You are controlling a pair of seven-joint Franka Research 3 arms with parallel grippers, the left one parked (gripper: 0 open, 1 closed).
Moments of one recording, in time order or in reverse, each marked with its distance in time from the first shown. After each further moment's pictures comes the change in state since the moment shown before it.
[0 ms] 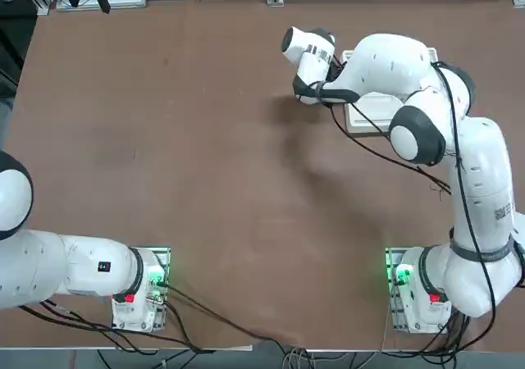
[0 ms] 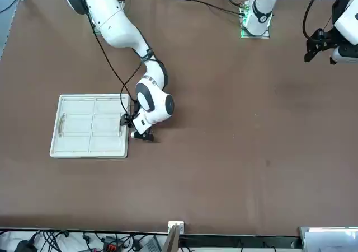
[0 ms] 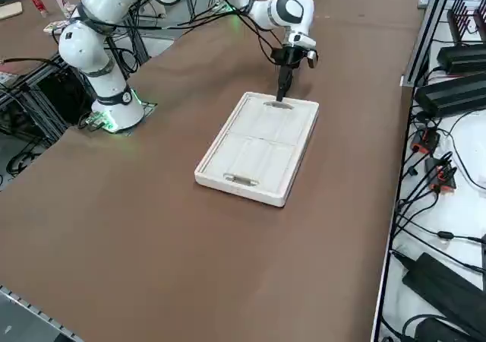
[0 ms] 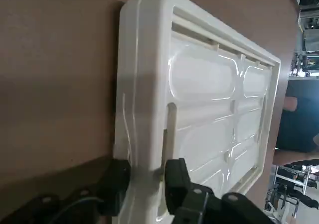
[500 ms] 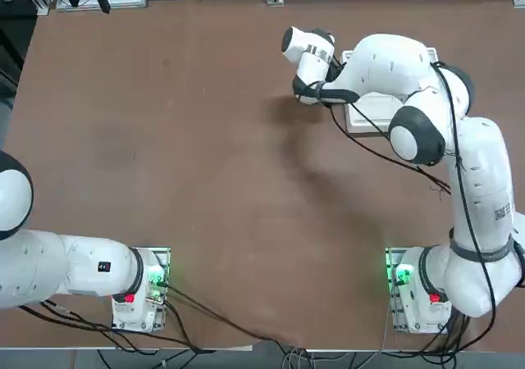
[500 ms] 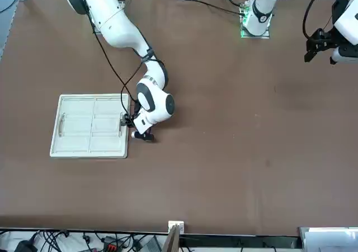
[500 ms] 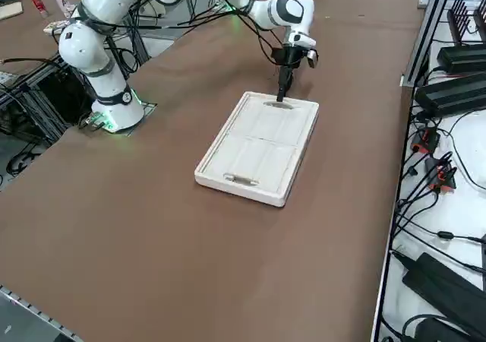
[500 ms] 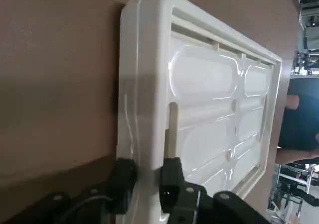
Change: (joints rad) arm 0.001 0.002 -0.001 0.007 0.003 -0.003 0.015
